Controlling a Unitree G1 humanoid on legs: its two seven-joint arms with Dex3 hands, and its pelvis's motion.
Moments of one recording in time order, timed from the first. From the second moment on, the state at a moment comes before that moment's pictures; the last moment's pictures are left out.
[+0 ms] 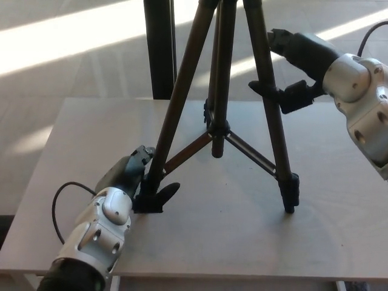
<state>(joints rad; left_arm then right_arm) -0.65 0.20 -0.22 0.65 0.37 0.31 -0.02 -1.07 -0.52 0.52 0.32 -0.27 0.58 0.36</state>
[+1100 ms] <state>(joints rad) -0.12 0.52 0.13 0.19 0.16 0.26 -0.32 -0.17 -0.72 -0.15 -0.43 -0.09 0.74 0.59</state>
